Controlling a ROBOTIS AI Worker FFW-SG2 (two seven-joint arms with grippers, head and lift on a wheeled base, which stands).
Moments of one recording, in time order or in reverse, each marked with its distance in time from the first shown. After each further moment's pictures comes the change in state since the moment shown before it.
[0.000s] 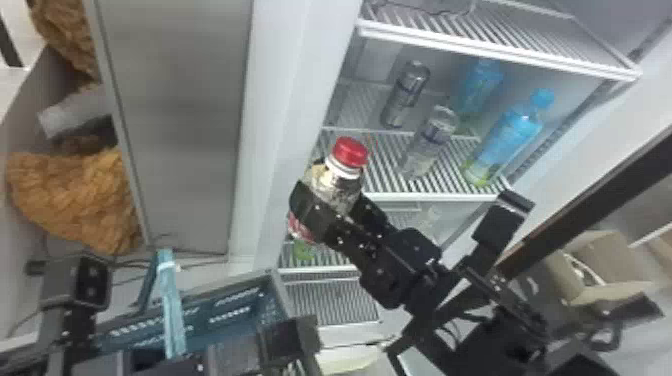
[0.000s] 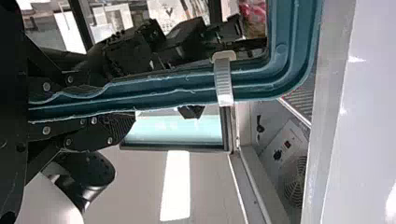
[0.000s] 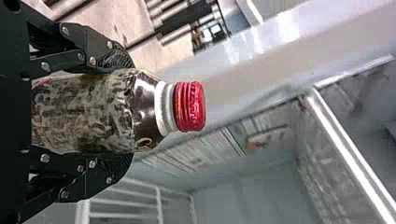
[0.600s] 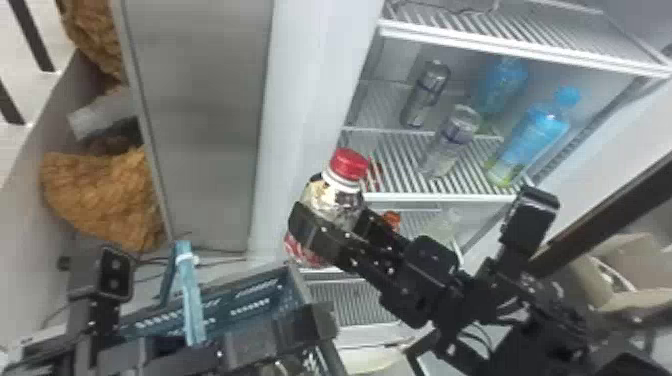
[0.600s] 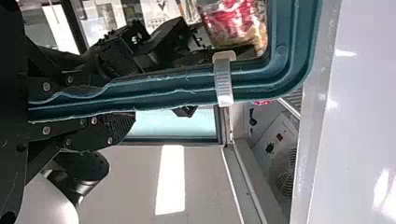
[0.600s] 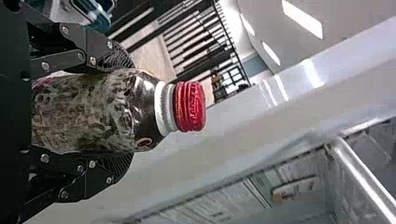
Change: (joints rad) left arm 0.005 -0.001 0.003 0.000 0.023 -0.030 0.000; right arm -0.022 -0.006 -0.051 -0.057 -0.058 0.175 0.156
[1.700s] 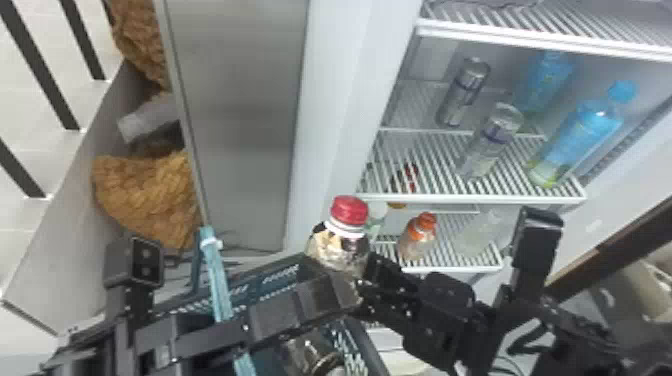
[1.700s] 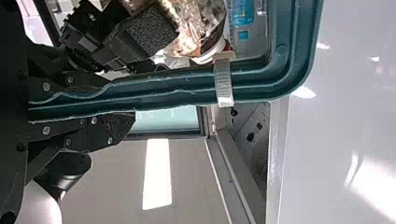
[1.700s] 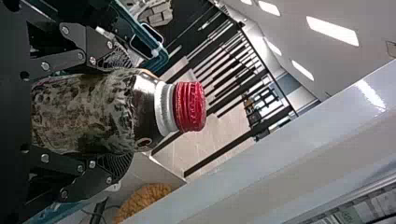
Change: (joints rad) left arm 0.007 -0.008 0.025 0.000 0.031 -0.048 -0.002; right arm -0.004 -0.019 0.005 0.016 -0.058 0.181 0.076
